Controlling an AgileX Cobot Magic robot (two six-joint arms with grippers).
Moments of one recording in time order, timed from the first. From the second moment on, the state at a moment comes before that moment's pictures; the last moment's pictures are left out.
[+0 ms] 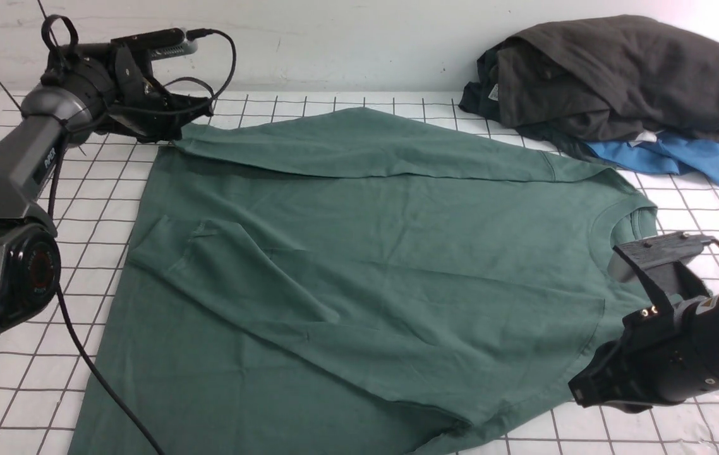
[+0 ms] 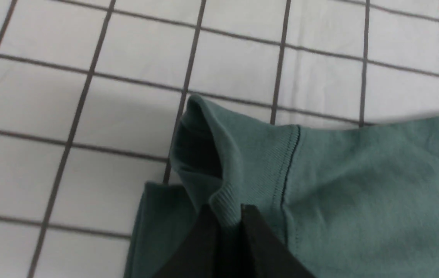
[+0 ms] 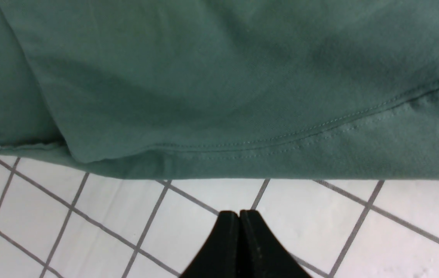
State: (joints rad) right arm 0.24 1.43 -0.72 0.56 0.72 -0.58; left arm 0.00 2.59 -2.48 -0.10 0.83 -0.15
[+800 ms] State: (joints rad) right arm 0.24 1.22 -0.72 0.57 0.70 -0.63; left arm -0.16 2.01 -1.59 0.06 1.14 0.05
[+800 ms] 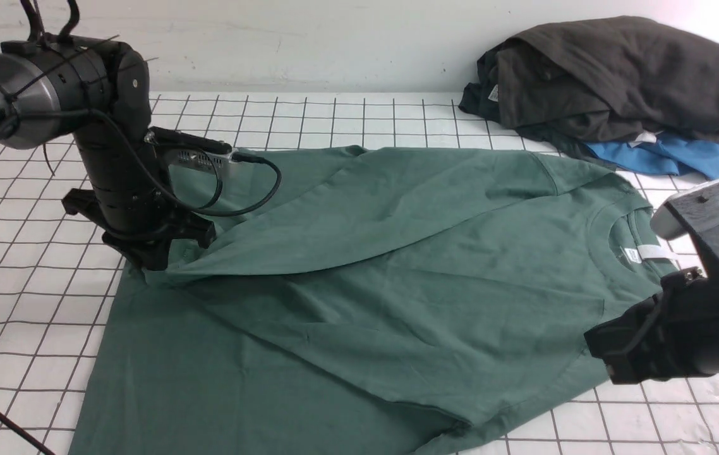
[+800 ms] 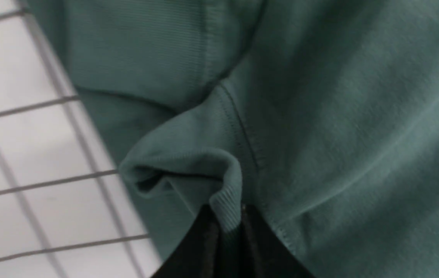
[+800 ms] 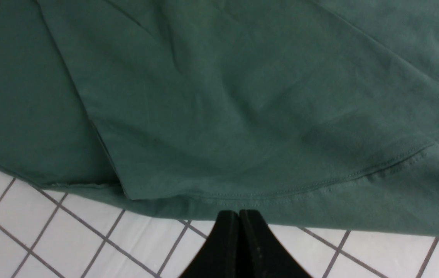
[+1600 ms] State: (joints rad) right arm 0.24 1.22 -0.72 0.59 0.78 -0.67; left arm -0.31 1.76 -1.43 0.24 1.13 -0.09
